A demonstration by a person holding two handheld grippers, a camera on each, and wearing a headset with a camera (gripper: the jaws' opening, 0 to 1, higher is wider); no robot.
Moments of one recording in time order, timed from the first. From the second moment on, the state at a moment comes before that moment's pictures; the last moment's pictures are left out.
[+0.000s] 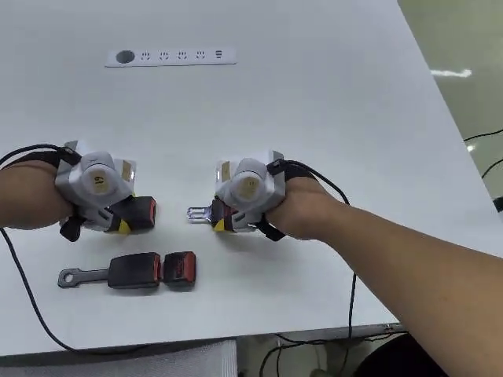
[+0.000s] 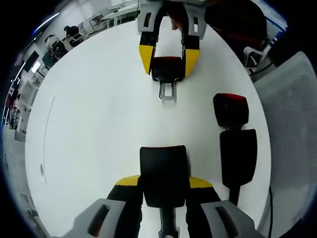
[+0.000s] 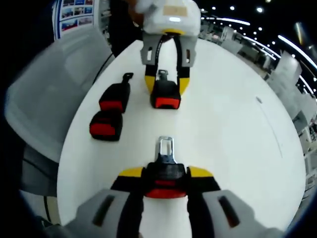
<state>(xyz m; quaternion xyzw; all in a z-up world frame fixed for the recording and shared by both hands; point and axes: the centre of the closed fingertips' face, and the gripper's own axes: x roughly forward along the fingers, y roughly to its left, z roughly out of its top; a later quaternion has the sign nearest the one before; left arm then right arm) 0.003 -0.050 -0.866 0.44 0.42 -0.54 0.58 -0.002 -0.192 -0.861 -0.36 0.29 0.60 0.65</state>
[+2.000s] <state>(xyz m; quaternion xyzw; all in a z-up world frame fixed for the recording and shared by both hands) -0.103 0.104 -0.779 0.23 0.33 -0.31 0.86 -0.089 -0.274 -0.785 -0.14 0.29 0.43 0.84</state>
